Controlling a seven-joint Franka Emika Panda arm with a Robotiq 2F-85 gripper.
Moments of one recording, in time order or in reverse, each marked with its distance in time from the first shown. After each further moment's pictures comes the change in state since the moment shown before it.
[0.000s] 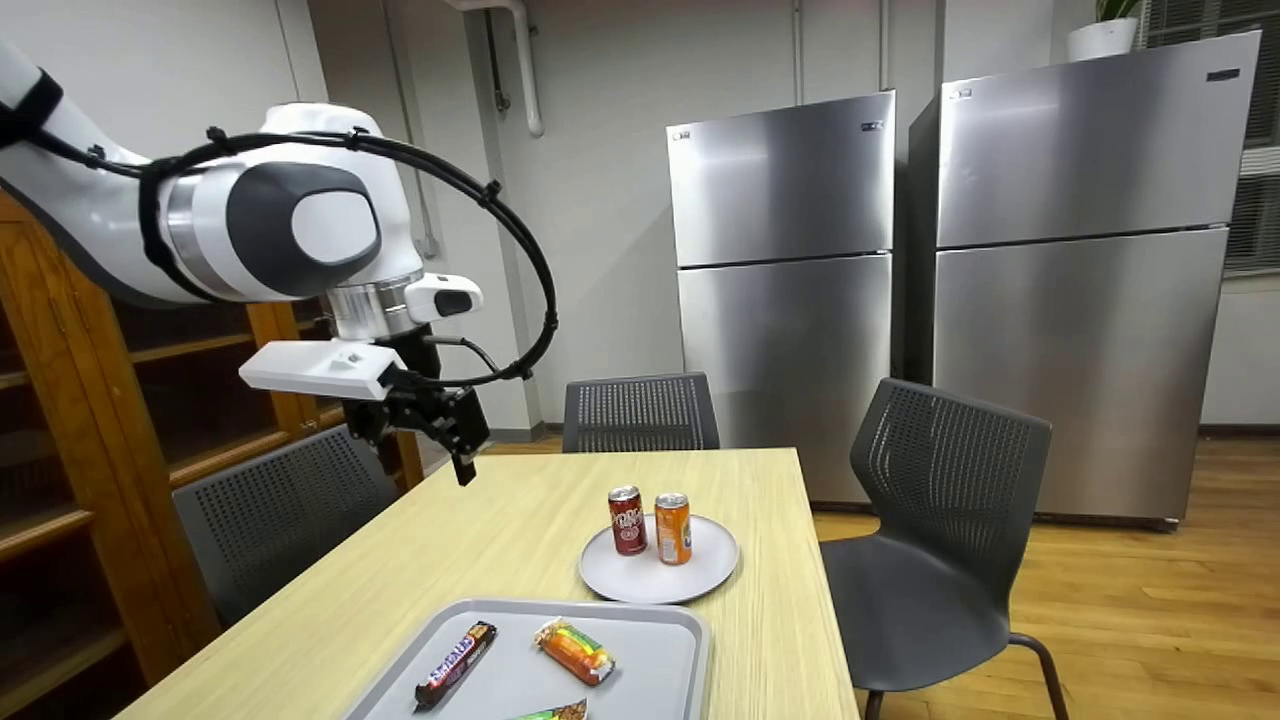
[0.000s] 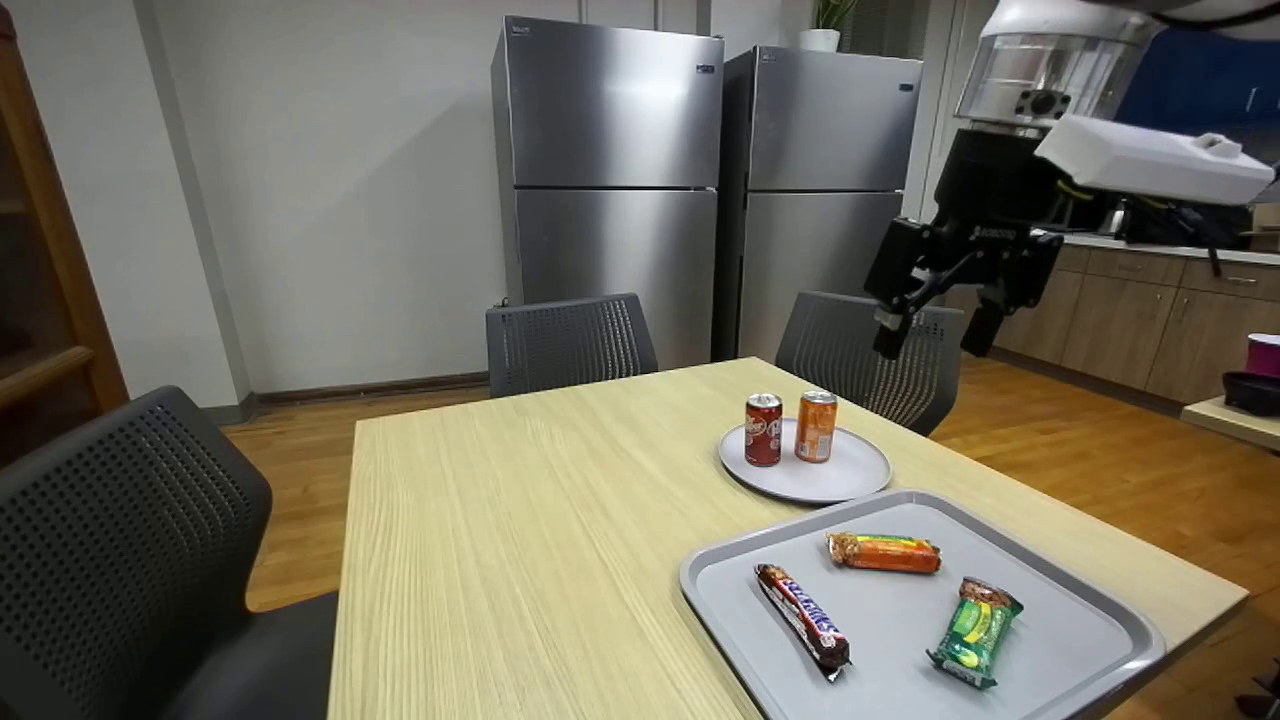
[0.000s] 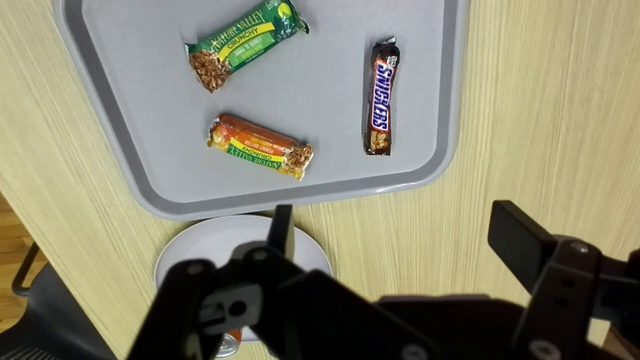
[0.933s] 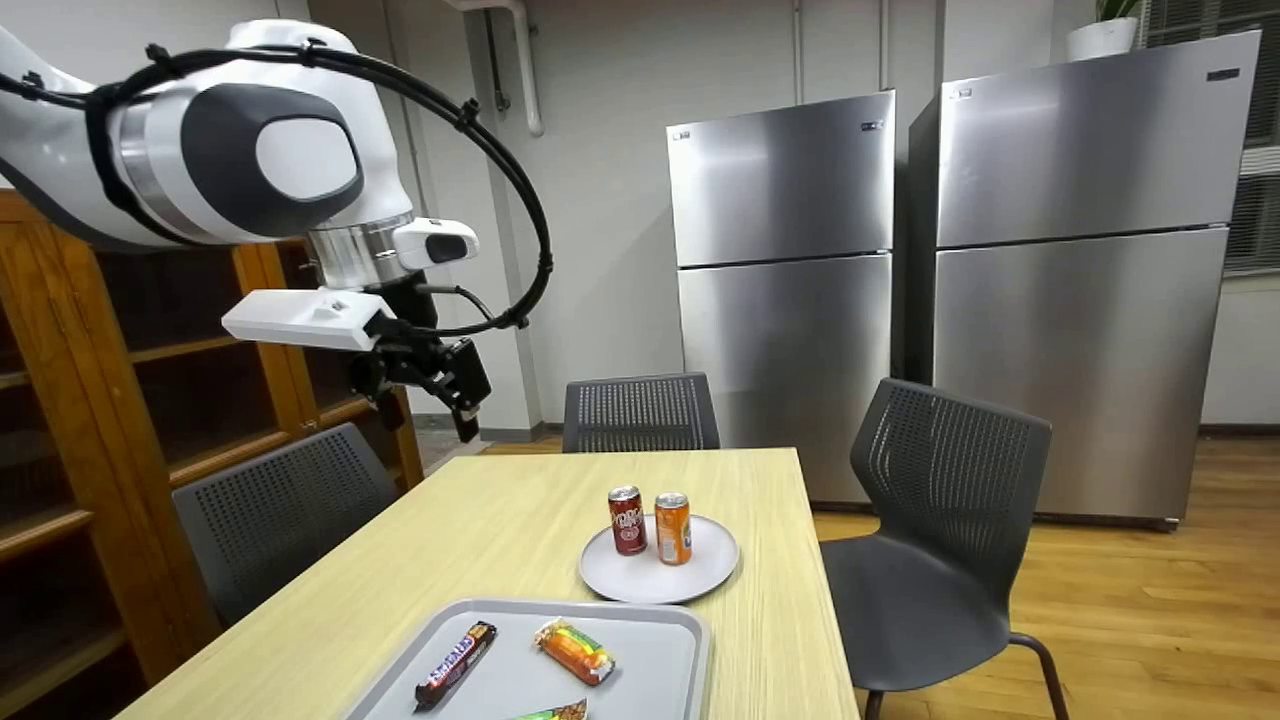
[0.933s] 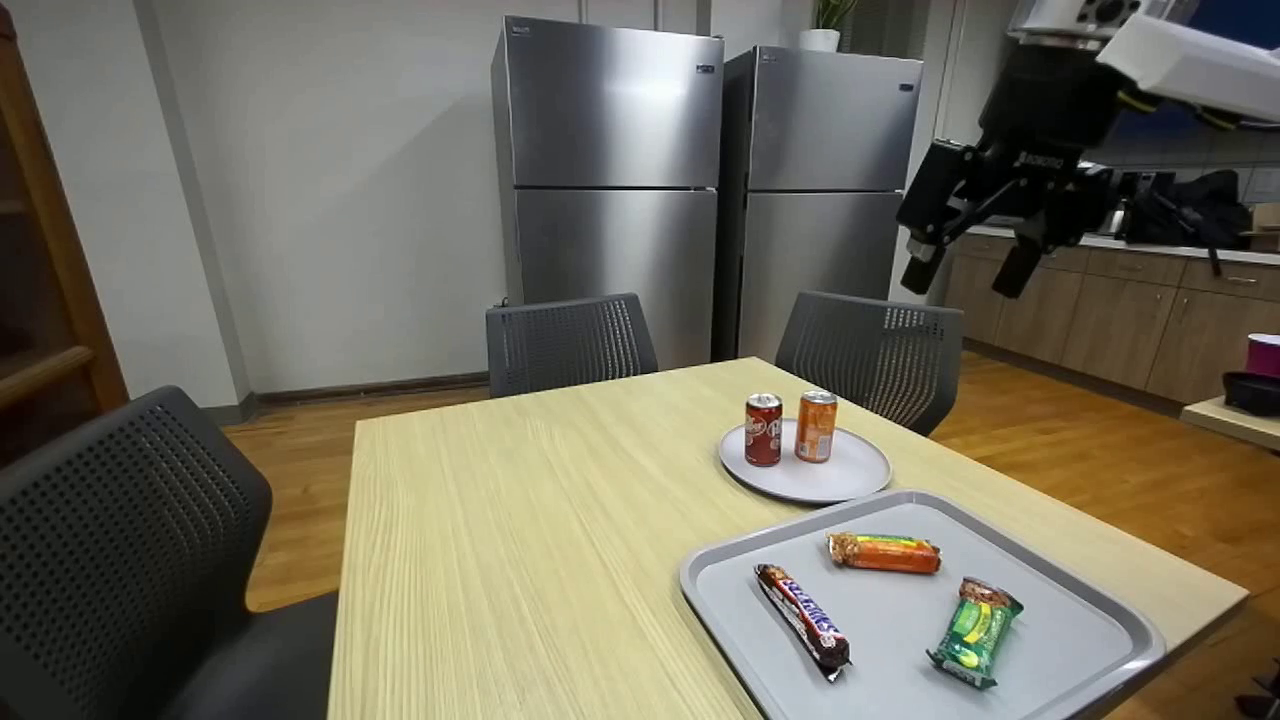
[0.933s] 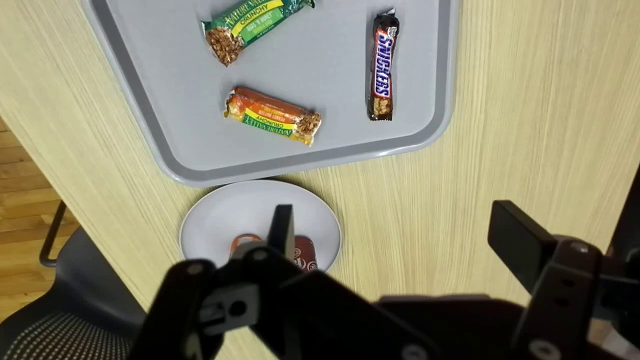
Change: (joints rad) arm -0.040 -0.163 -0.003 -0.007 -0.001 -0.084 0.000
